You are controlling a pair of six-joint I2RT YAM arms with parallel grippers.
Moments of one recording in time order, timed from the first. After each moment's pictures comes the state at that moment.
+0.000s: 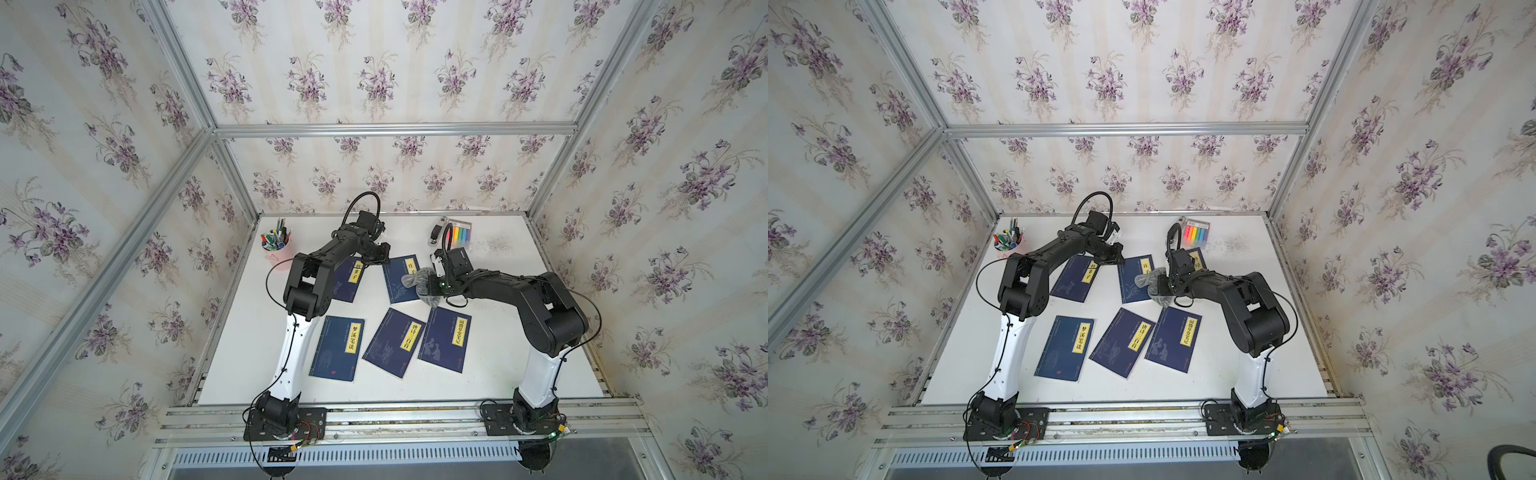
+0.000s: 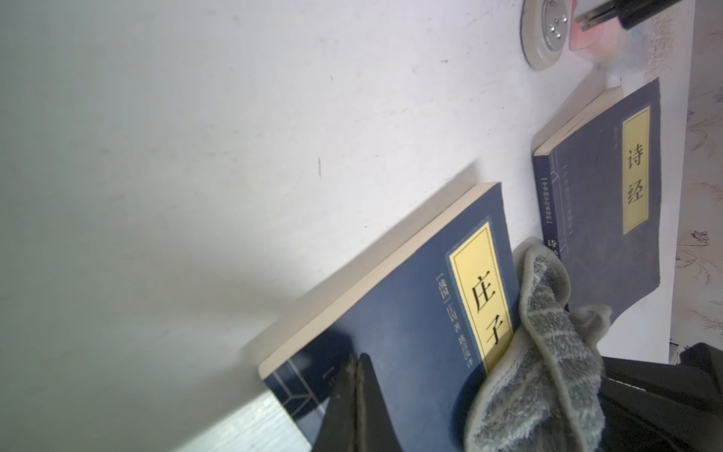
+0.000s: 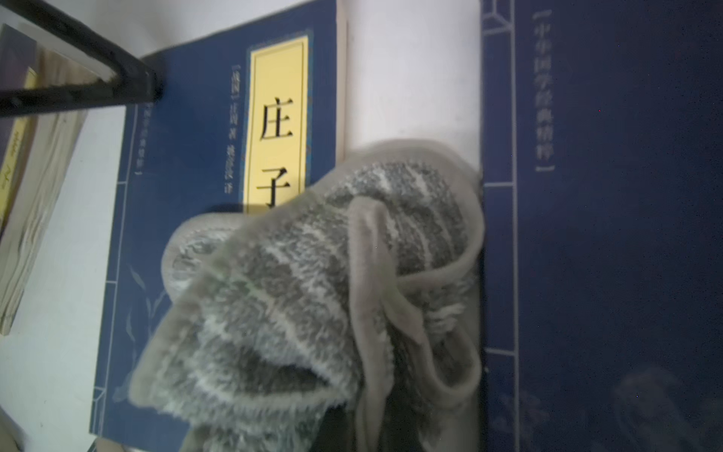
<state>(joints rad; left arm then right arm) -0.33 2.47 2.03 -0.73 0.46 -0.24 0.44 1.90 1.05 -0.15 -0.15 0.33</state>
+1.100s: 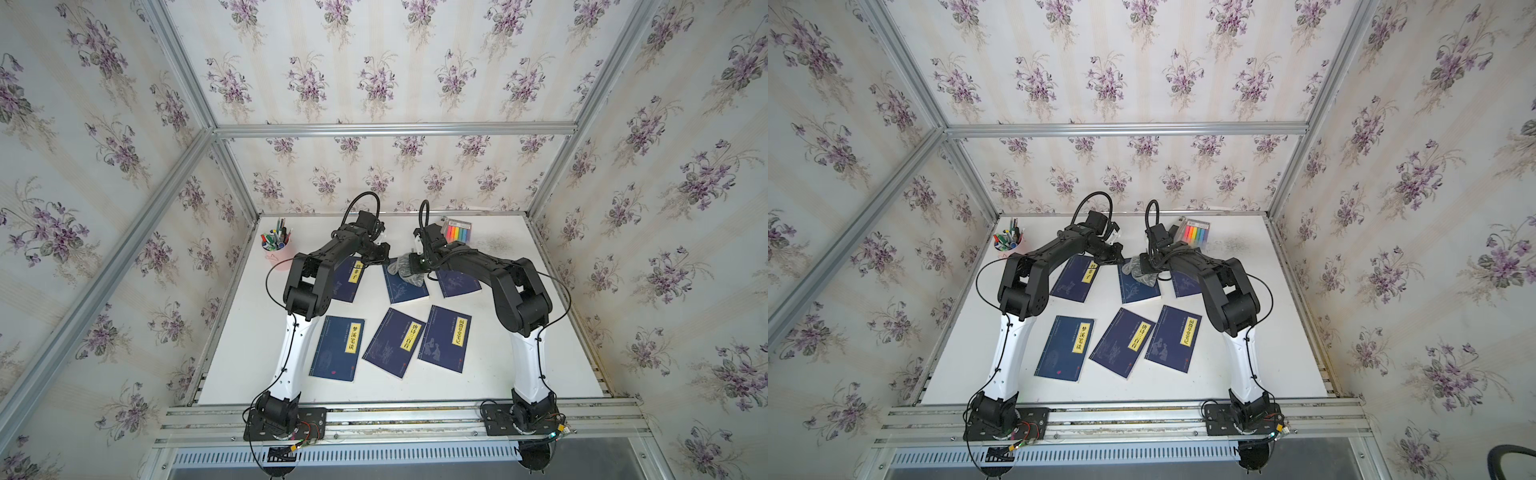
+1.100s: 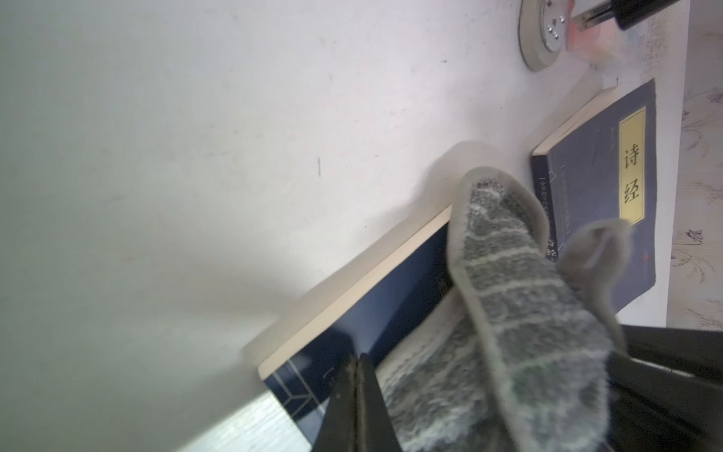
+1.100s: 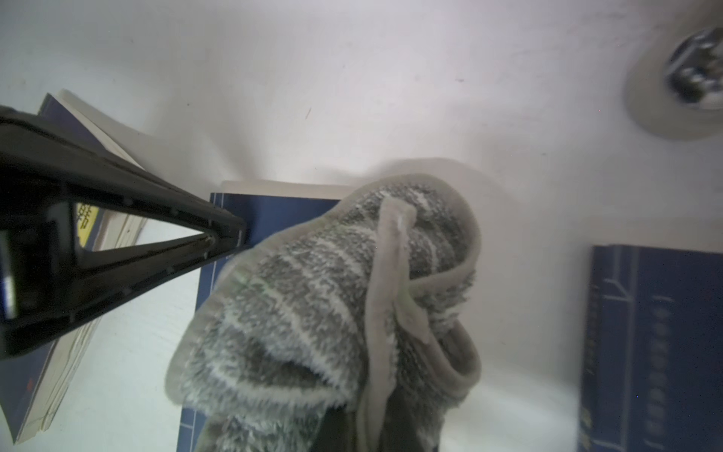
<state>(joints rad) -0.32 2.47 2.03 -0.73 0.47 -0.24 0.49 2.17 1.56 -0.39 -0.12 0.28</state>
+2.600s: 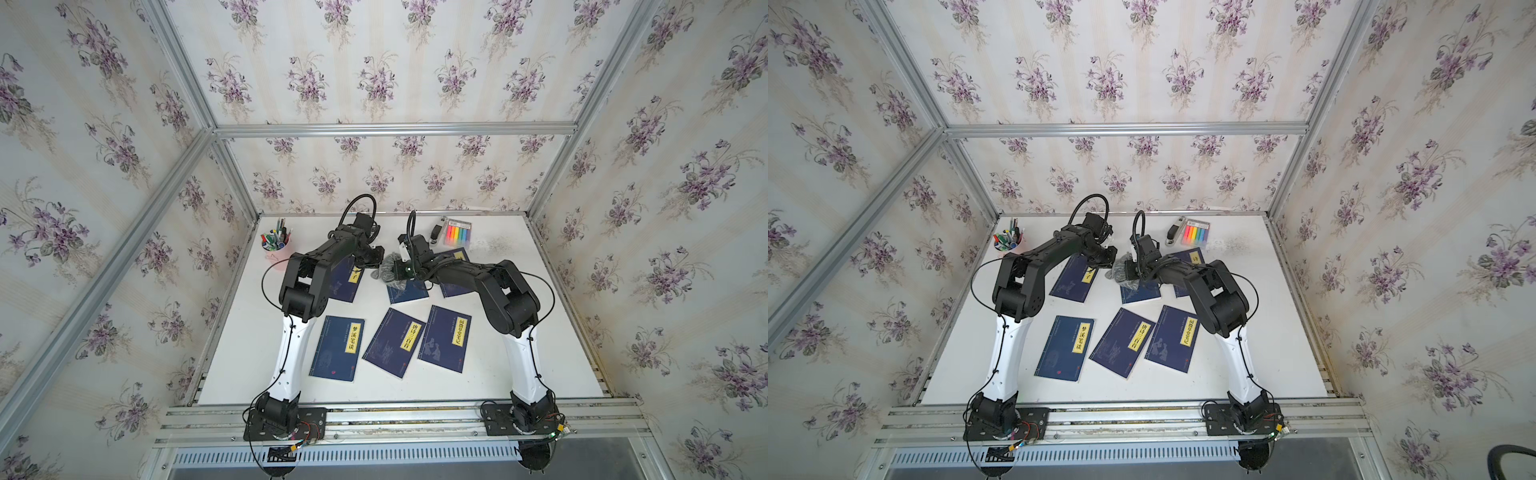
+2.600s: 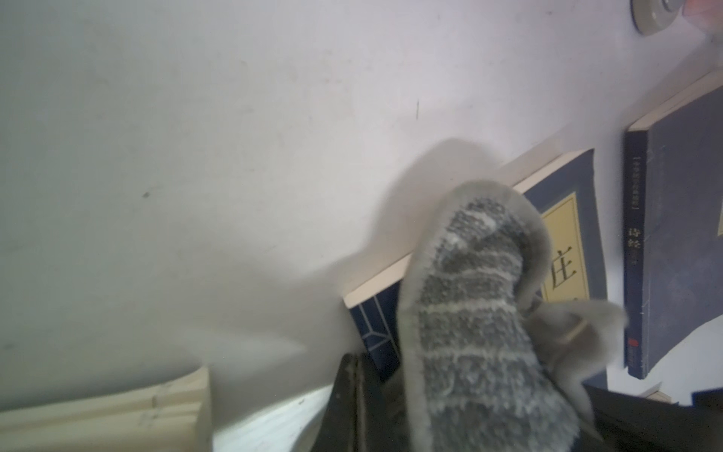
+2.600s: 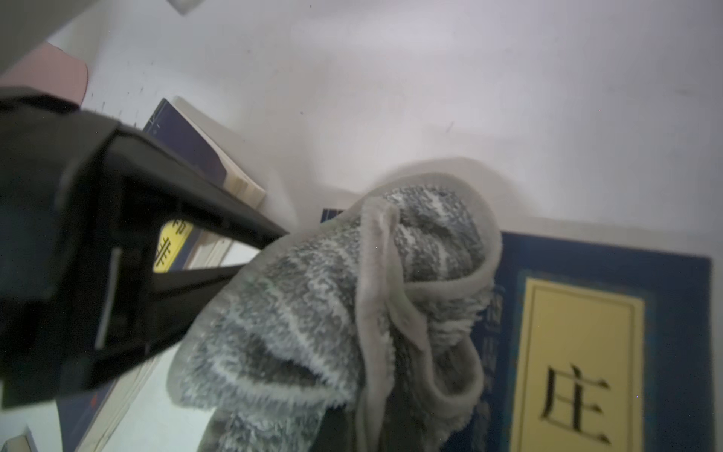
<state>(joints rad) -0.31 2.41 1.96 -0.78 0.35 -0.24 0.58 2.23 1.50 -0.13 -0.17 0.33</state>
